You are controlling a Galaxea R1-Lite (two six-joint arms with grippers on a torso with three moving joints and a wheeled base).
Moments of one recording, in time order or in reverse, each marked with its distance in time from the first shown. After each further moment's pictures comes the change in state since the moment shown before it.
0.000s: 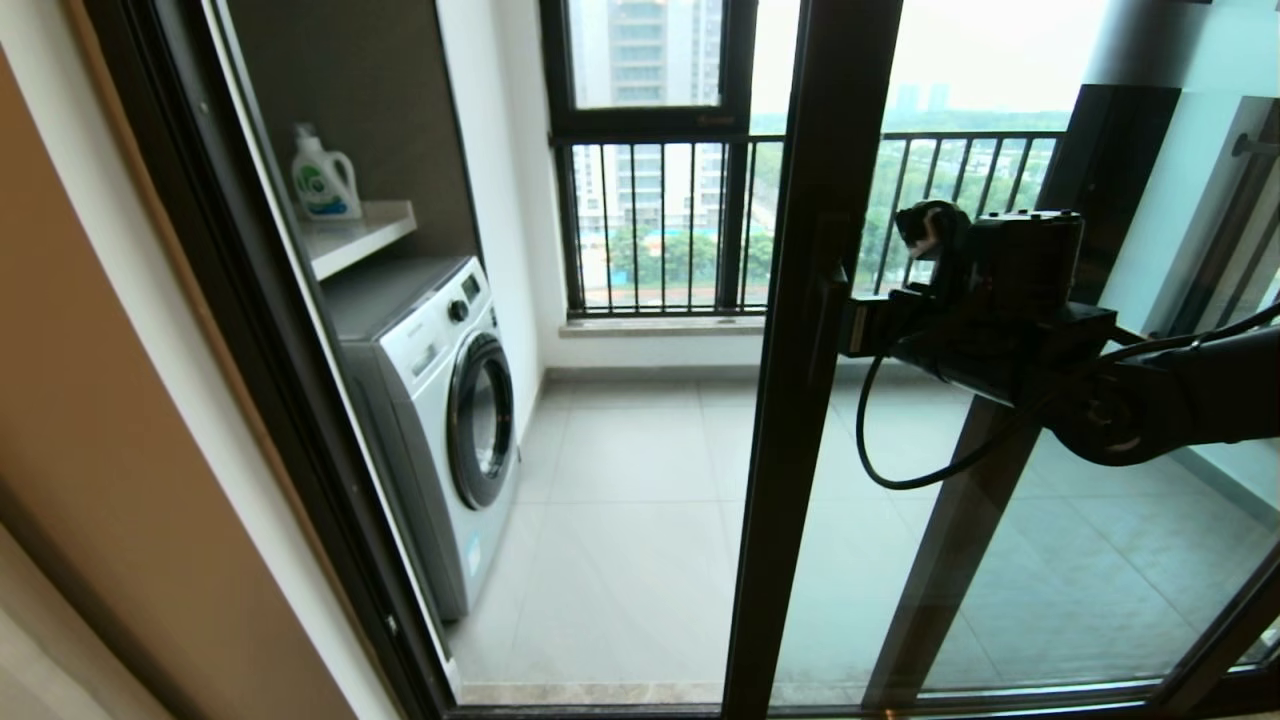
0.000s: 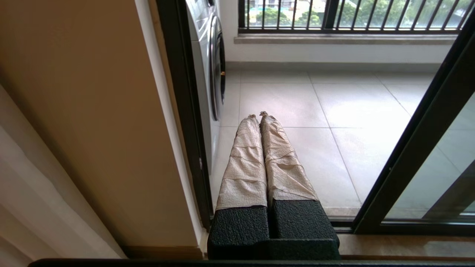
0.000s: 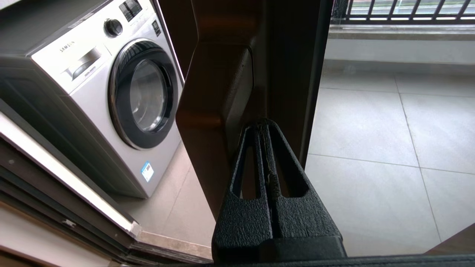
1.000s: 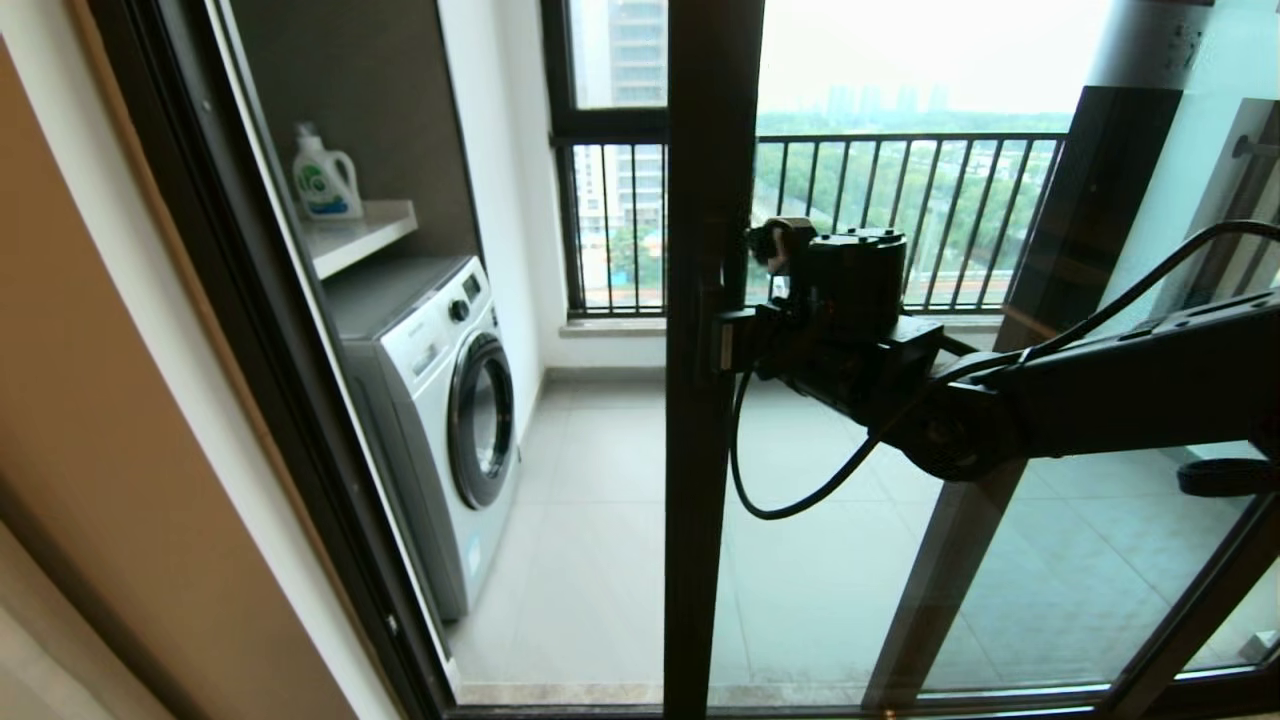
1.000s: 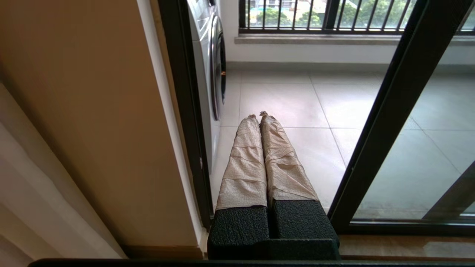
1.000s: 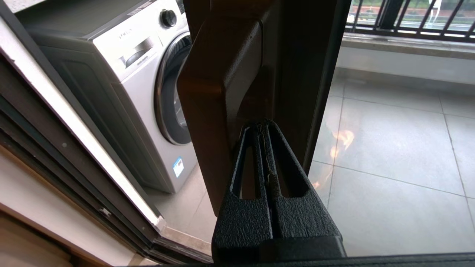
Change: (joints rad) left arm 0.000 0.000 0.000 0.000 0.001 0.000; right arm 0.224 0.155 -0.198 0.024 -0.143 -0.007
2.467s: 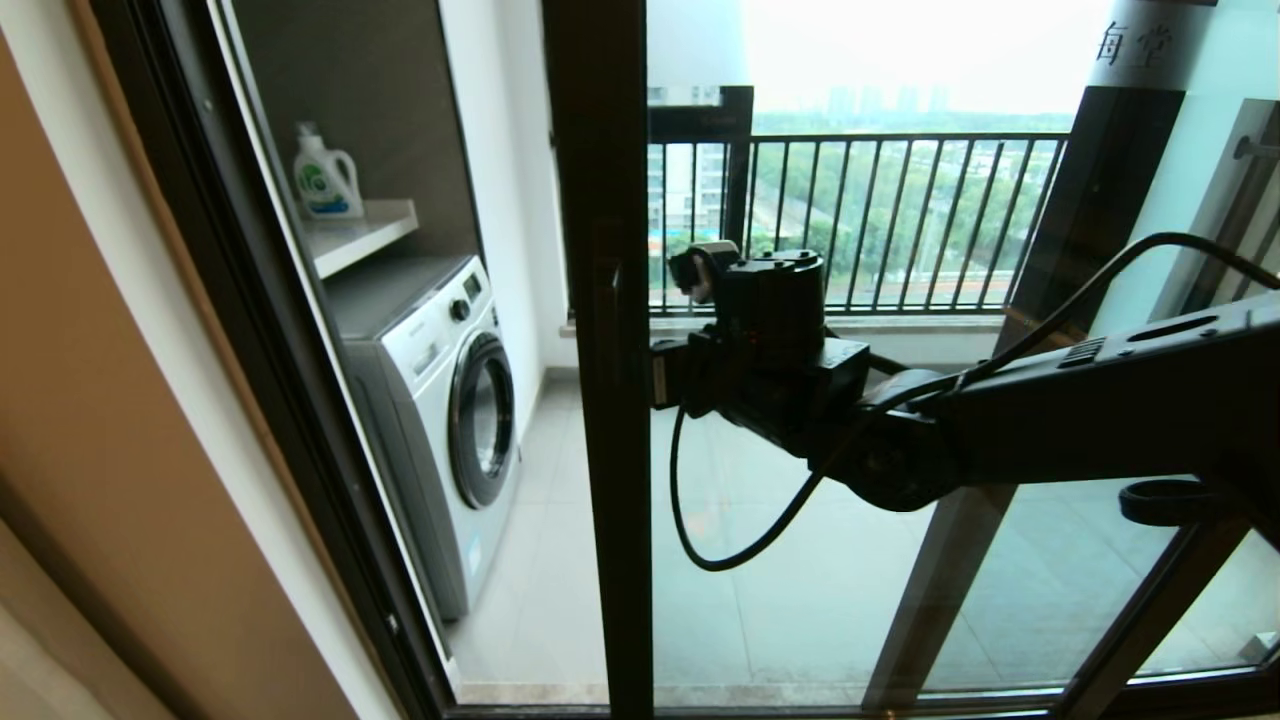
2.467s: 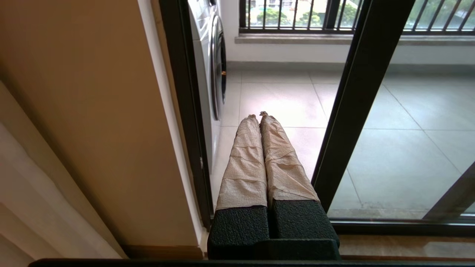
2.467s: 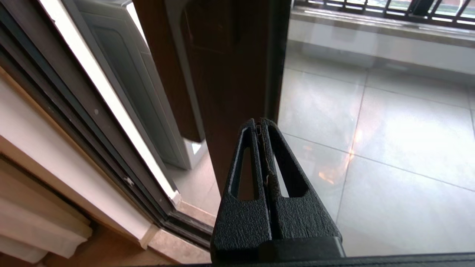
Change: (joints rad) left arm 0.000 0.000 0.000 0.000 0.000 0.000; right arm 0.120 0.018 -0.033 0.074 -0.063 0.007
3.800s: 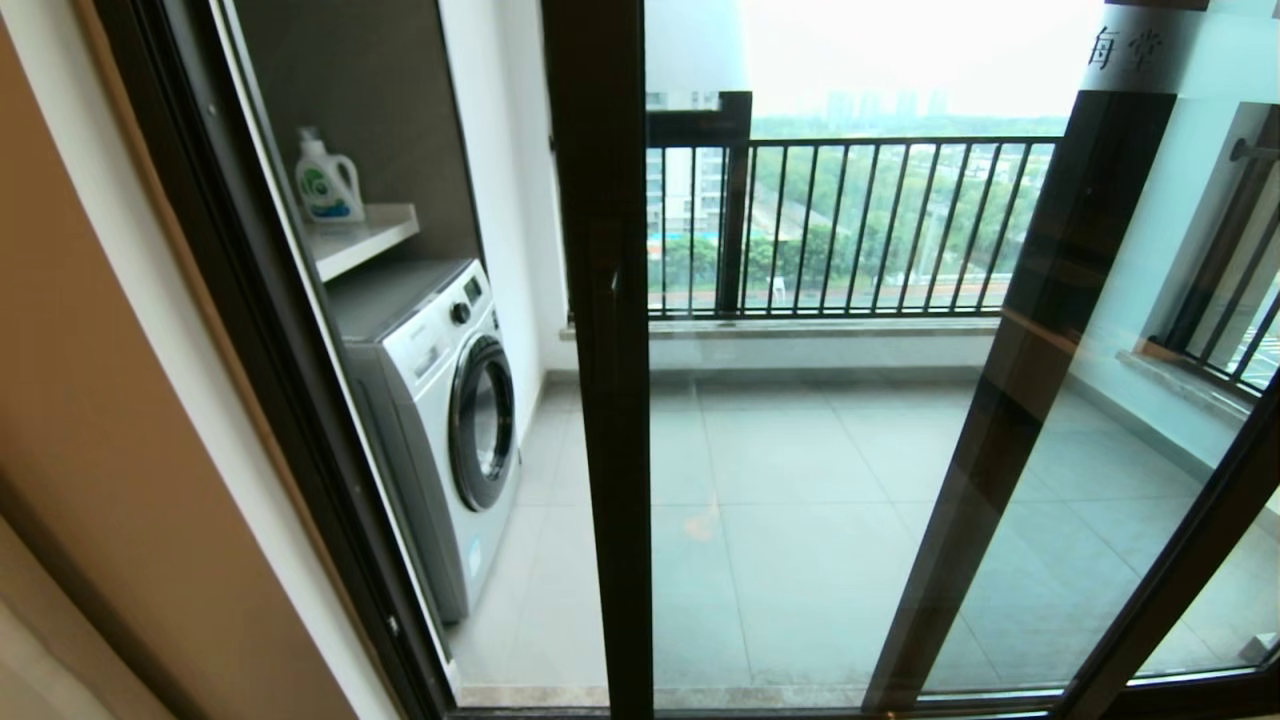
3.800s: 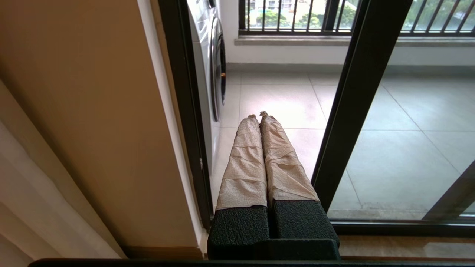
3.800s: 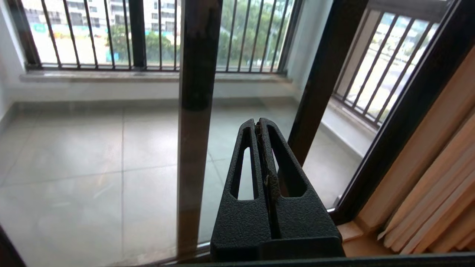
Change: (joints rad) left arm 0.000 0.000 0.000 0.000 0.000 0.000; right arm -0.616 -1.723 0.760 0.717 -0.169 -0.302
